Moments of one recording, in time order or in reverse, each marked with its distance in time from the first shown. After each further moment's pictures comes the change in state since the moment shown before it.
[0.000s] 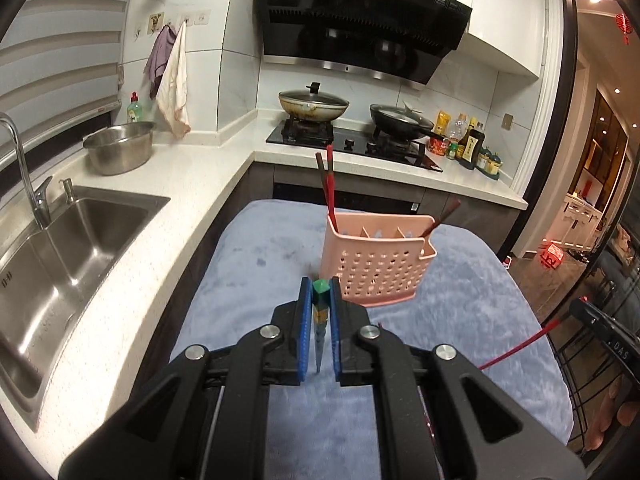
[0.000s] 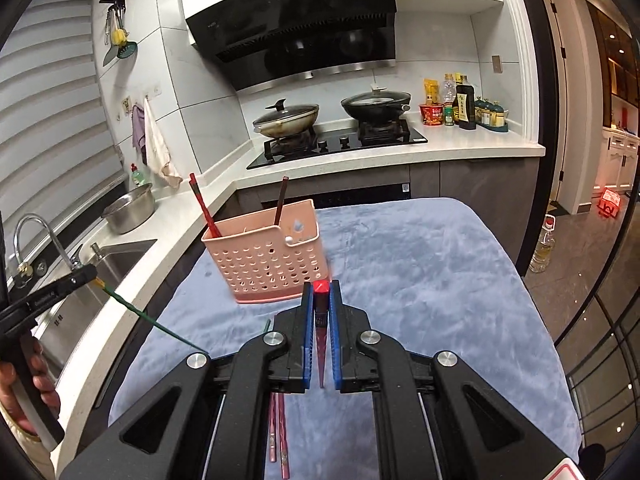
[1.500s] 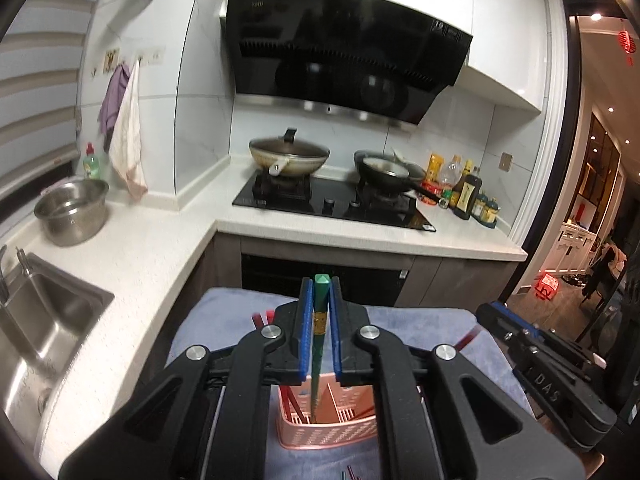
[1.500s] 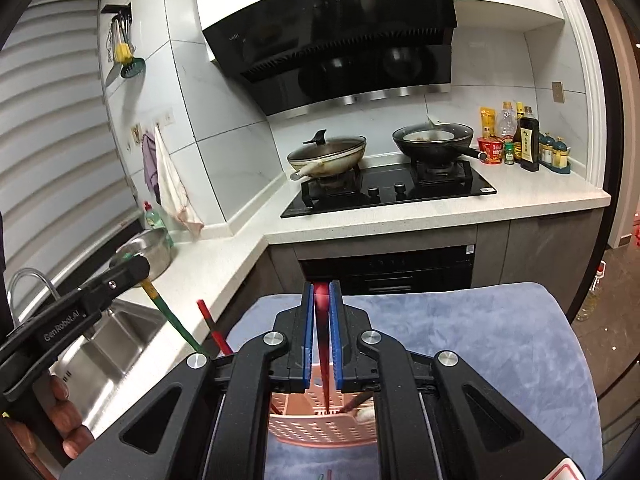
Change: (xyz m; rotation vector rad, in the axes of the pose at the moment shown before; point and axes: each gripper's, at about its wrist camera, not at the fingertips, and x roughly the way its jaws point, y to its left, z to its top) left arm 0.116 -0.046 0.151 -0.002 -0.113 -0.050; right arm 0.157 0.068 0.157 -0.031 -0.067 0.115
